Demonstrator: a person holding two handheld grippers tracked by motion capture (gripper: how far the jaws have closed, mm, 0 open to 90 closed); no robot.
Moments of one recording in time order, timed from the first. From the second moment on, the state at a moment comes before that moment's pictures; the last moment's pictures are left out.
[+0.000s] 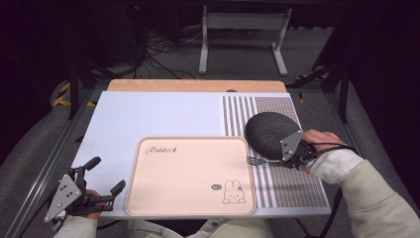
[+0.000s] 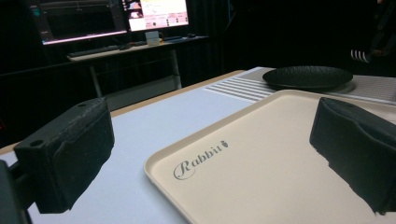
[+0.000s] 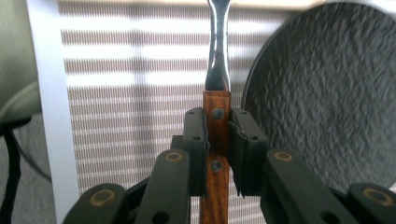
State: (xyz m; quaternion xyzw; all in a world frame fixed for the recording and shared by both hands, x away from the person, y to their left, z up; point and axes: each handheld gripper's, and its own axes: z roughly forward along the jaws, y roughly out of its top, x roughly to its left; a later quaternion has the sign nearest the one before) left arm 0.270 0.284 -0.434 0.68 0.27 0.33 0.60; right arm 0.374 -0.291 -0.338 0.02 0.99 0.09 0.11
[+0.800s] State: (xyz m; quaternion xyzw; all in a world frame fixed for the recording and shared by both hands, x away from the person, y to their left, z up) left arm 0.270 0.285 -0.433 0.68 0.27 0.33 0.60; right arm 0.369 -0.260 -0.318 0.25 0.94 0.20 0.06
